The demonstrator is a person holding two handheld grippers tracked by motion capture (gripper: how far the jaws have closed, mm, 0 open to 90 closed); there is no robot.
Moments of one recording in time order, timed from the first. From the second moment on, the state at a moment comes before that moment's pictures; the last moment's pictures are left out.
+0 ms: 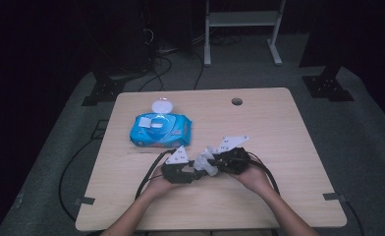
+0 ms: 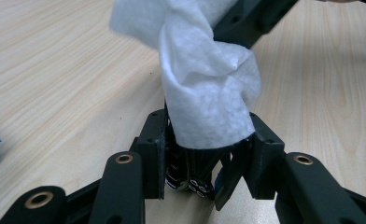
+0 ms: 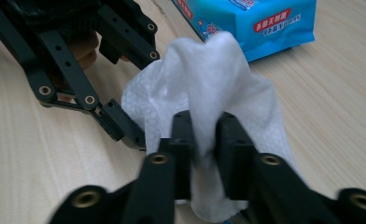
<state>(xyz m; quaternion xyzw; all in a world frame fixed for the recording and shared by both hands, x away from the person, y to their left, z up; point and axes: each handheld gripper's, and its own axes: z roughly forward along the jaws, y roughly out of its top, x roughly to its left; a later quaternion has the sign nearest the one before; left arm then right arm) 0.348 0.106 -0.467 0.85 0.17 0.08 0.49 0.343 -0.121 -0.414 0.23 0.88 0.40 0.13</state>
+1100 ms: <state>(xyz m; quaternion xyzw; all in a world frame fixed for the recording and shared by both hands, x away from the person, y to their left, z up) 0.346 0.102 -0.466 0.86 0.16 0.09 0.48 0.335 -0.097 -0.423 0.21 0.86 0.45 0.13</state>
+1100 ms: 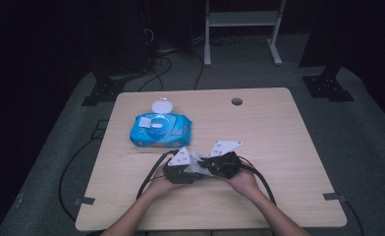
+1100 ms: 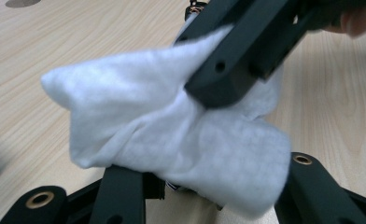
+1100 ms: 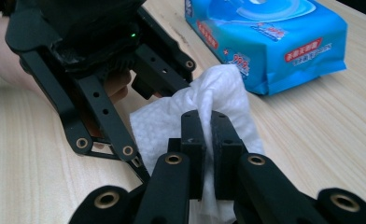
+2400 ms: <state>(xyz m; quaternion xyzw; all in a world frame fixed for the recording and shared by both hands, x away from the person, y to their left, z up) 0.348 0.108 -0.467 0.85 0.16 0.09 0.49 0.348 -0.154 -0.422 0.29 0.84 0.43 0.16</state>
